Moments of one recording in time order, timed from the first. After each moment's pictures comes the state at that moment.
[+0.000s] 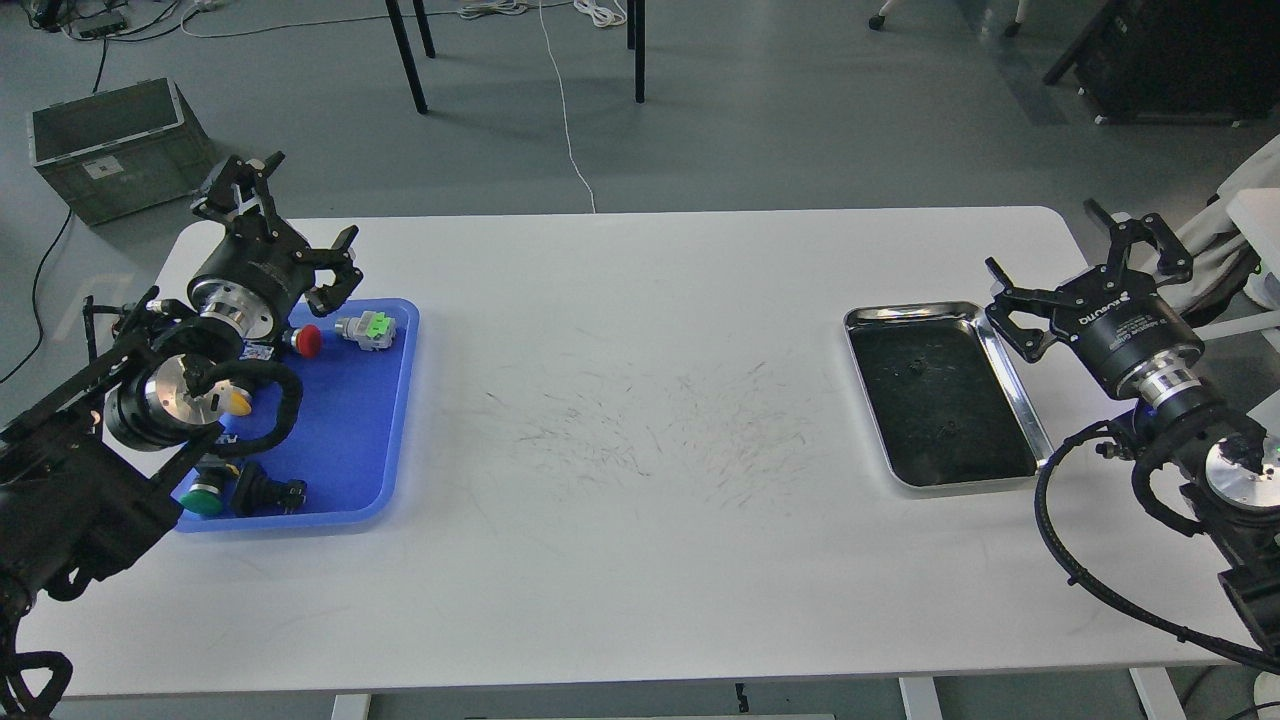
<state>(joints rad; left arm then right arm) -0.64 0.41 -0.83 -0.85 -0.05 -0.14 -0.22 0.33 -0.49 1.18 1.04 0.25 0.36 -0.06</state>
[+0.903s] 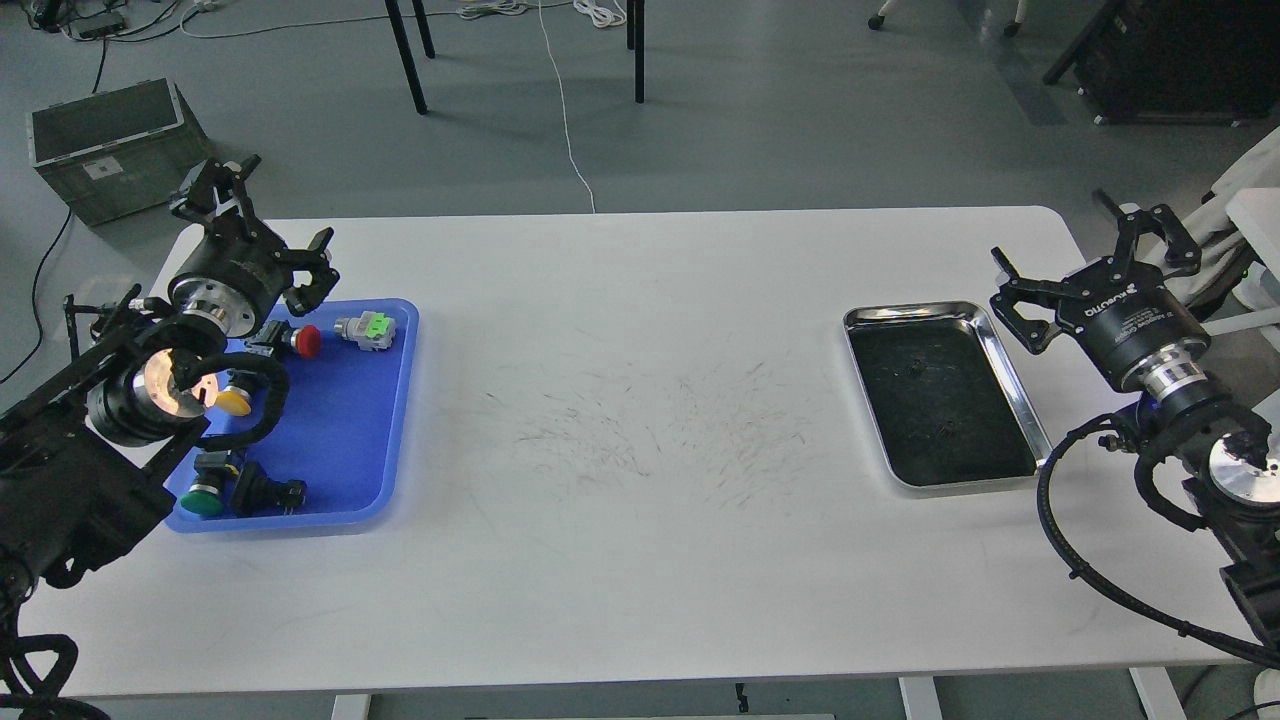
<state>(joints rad) -0.68 0.40 -0.81 -0.73 -0.05 -0.17 -0.22 0.34 -0.49 1.18 1.04 0.25 0.38 -0.05</state>
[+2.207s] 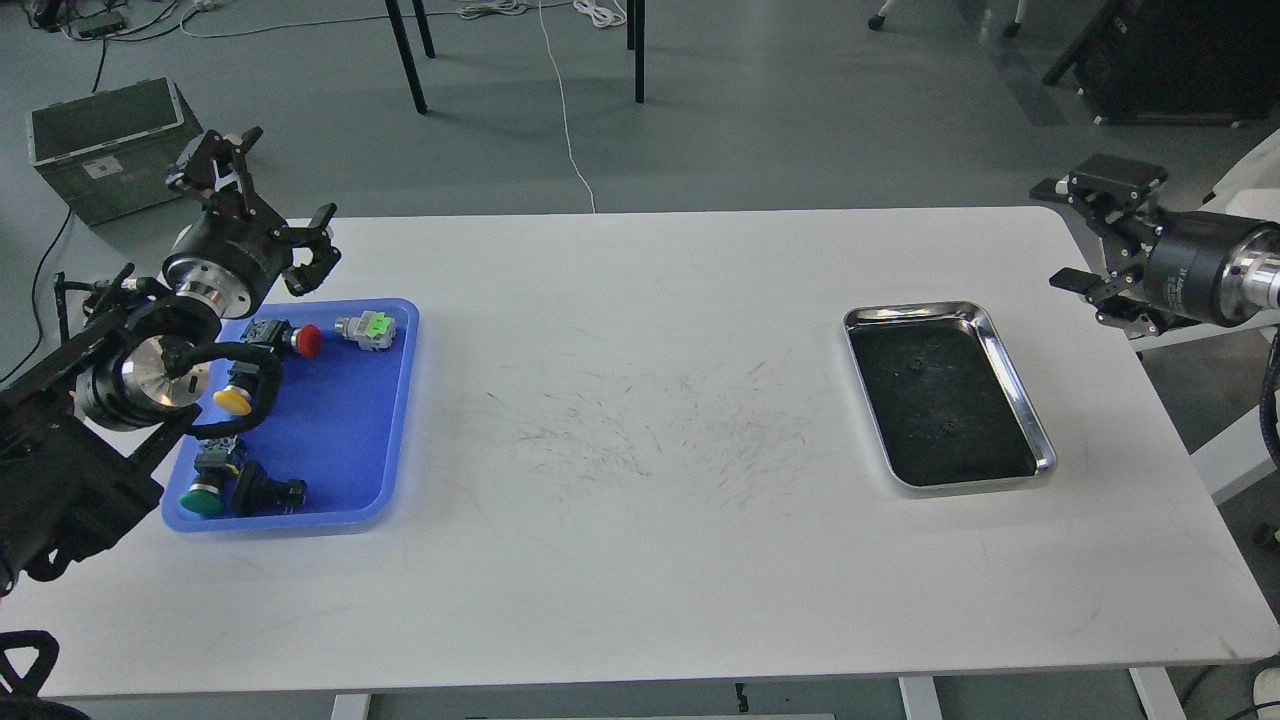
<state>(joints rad) -0.69 0.44 -0.82 -0.80 -0.02 -0.17 -0.22 0.88 -0.96 0.46 1.19 -0.48 0.37 -0.16</state>
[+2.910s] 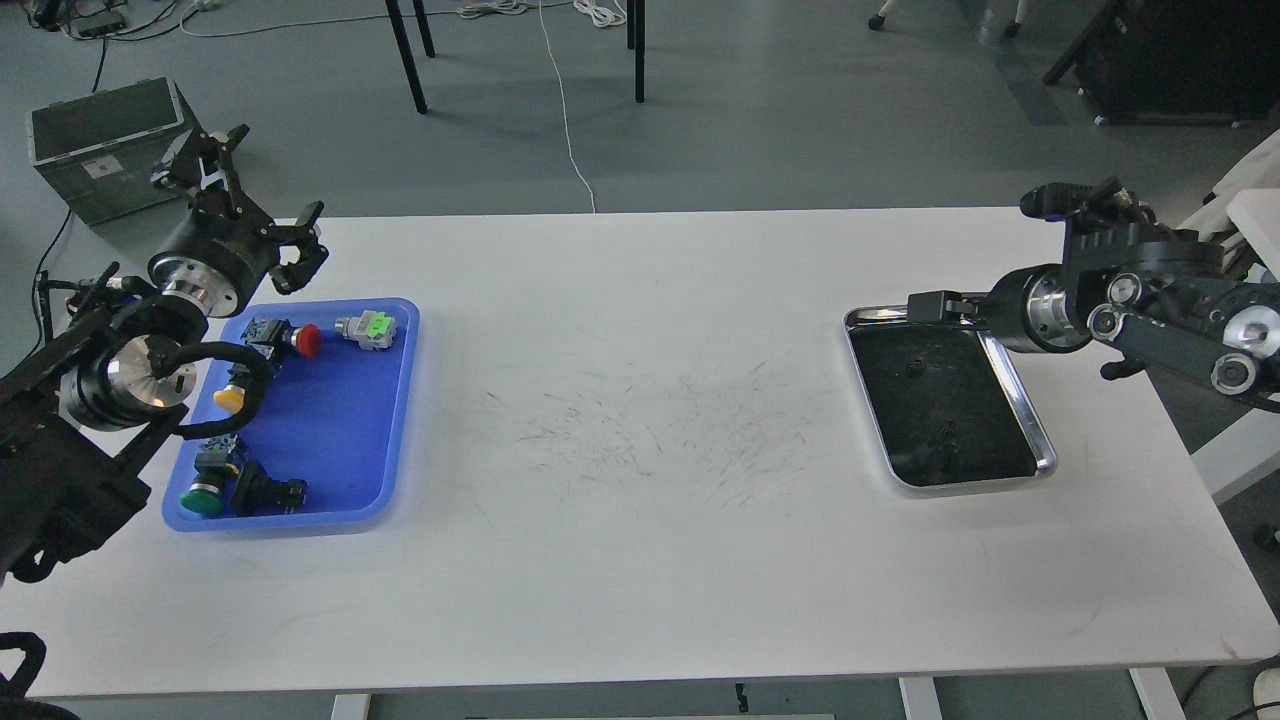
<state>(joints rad) -0.68 0.46 -0.82 -0.80 -0.02 -0.17 -0.22 1.22 -0.54 -0.22 0.89 -0.99 0.33 -0.16</state>
